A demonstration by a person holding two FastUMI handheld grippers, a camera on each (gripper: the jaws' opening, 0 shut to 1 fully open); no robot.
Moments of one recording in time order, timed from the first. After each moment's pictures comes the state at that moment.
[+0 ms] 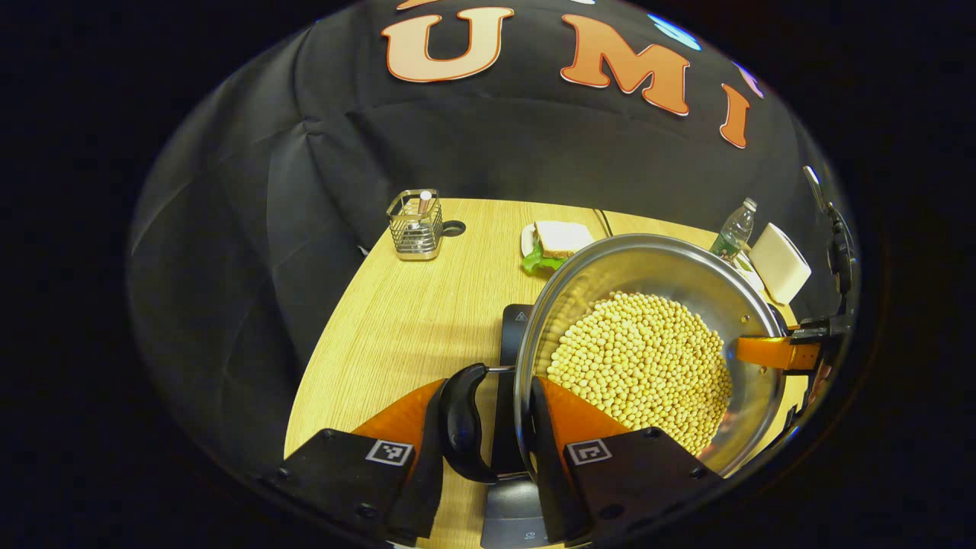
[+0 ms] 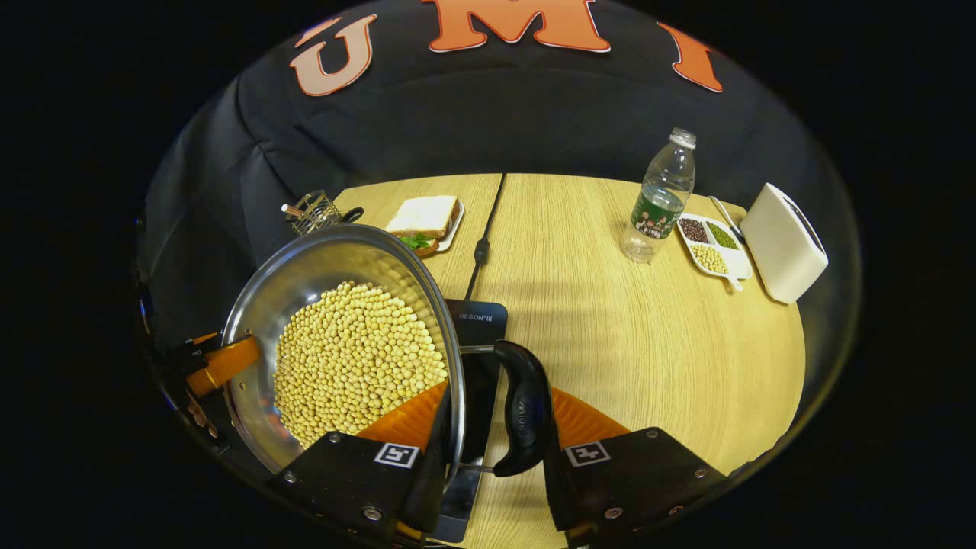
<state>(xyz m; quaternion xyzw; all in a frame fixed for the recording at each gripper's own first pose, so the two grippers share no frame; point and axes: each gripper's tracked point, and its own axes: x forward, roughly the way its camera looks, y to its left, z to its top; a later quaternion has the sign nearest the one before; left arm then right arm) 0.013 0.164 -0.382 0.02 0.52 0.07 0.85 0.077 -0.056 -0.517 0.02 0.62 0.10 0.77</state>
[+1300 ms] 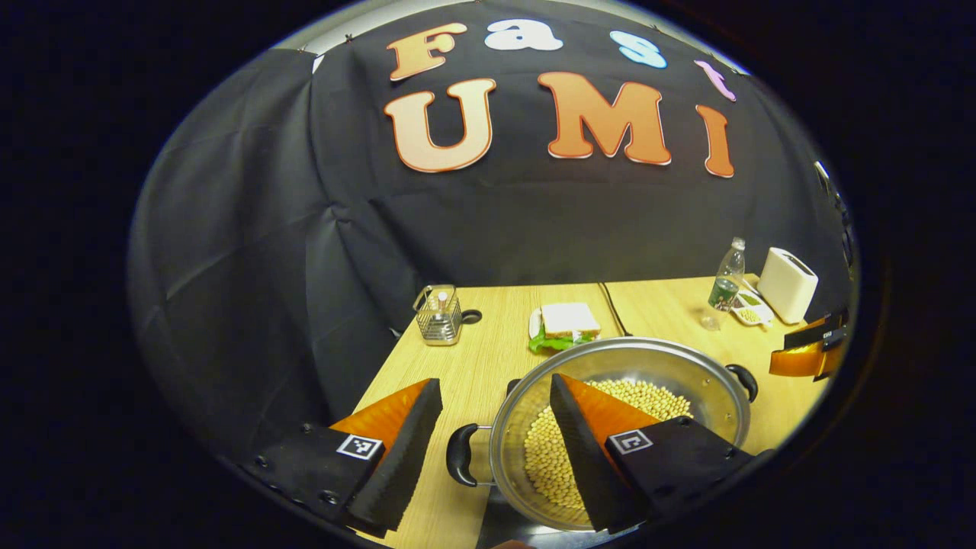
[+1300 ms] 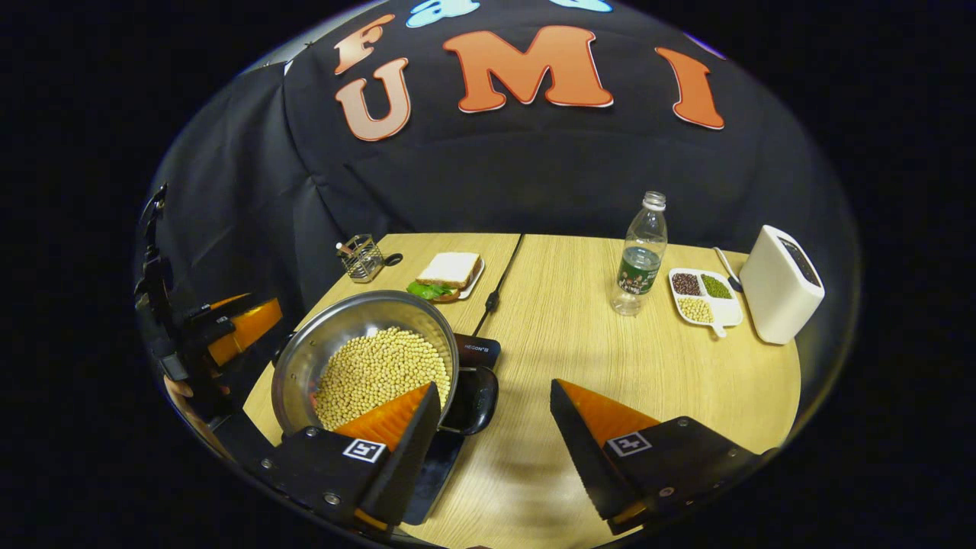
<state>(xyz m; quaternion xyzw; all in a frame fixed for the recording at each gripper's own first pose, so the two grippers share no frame) 0.067 0.130 -0.255 0.09 0.34 0.10 0.93 0.107 -0.126 -0.397 0.04 0.51 0.17 0.84</state>
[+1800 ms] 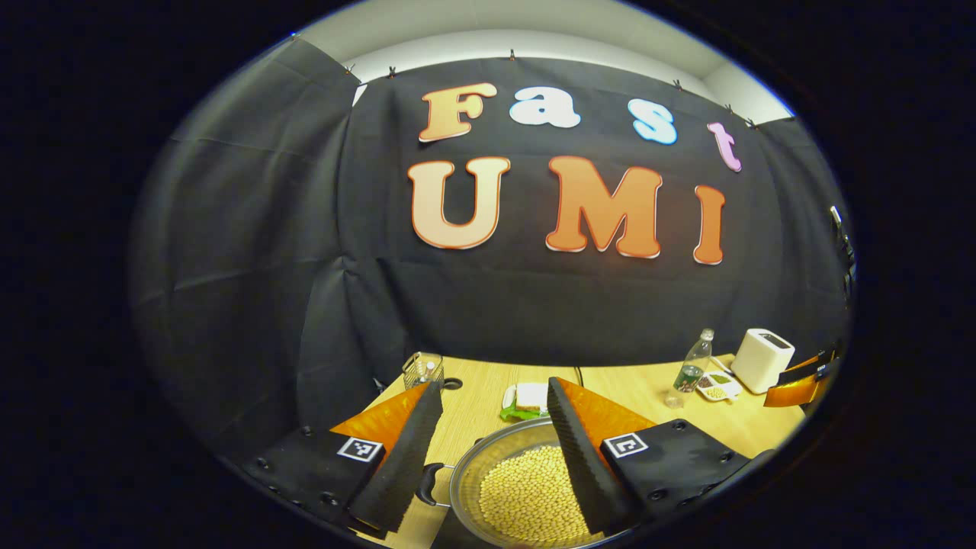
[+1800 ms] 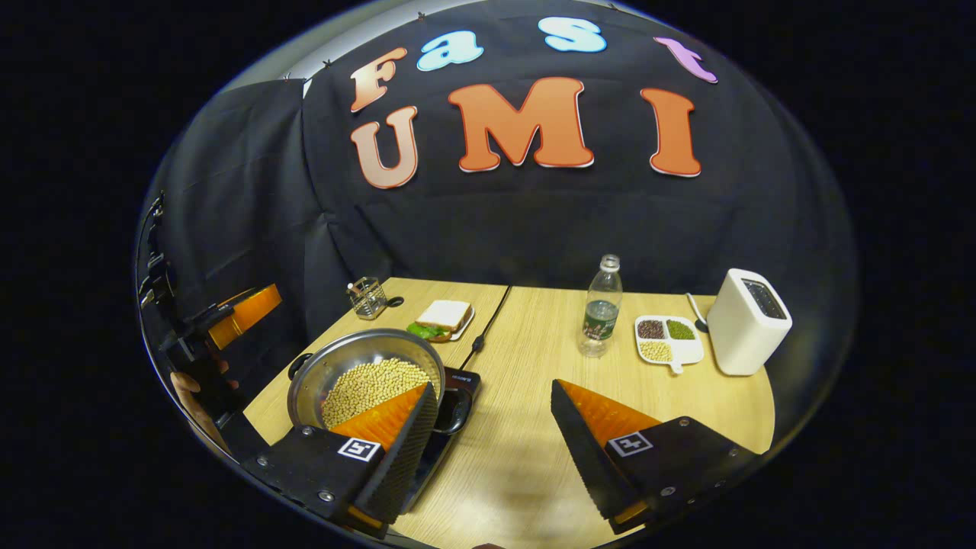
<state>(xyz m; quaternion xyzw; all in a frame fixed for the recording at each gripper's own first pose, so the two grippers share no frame) 0.081 0.095 -0.168 0.04 0.18 0.09 0.98 0.120 -0.192 -0.312 0.04 0.42 0.16 0.89</state>
